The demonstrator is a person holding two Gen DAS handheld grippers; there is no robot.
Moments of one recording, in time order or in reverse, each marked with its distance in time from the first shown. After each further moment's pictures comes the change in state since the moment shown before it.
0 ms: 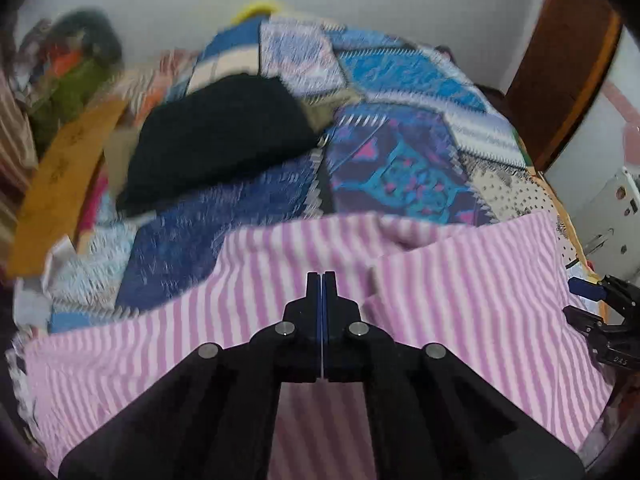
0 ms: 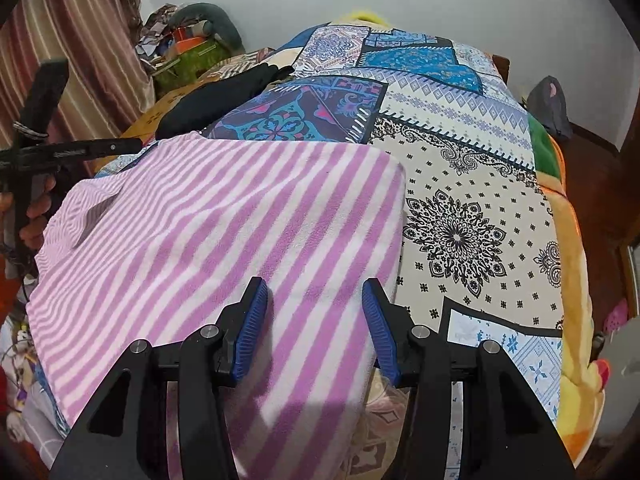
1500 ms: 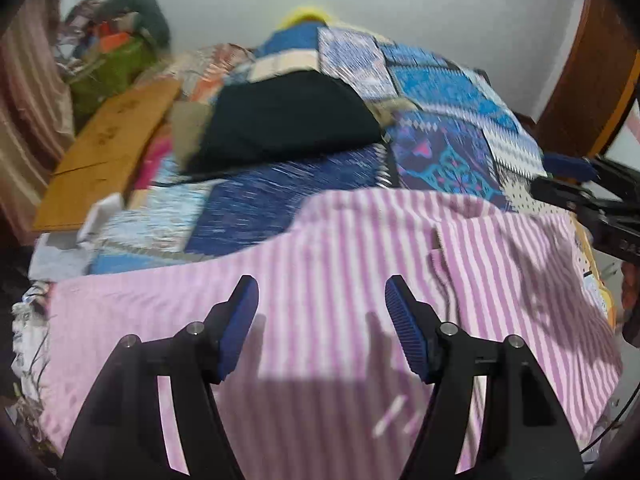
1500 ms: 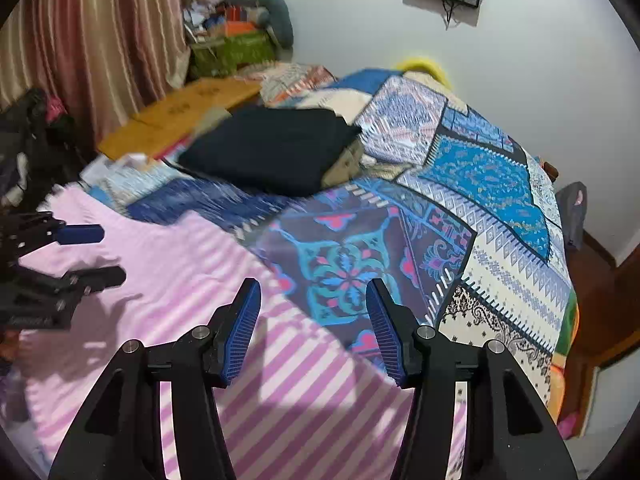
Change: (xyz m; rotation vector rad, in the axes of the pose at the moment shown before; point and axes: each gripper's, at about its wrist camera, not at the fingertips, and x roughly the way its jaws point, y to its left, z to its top) left arm -0.053 0.048 -0.047 -0.107 -0.098 0.111; right arm 0.048 0.100 0.132 -0.290 -0.046 -0.046
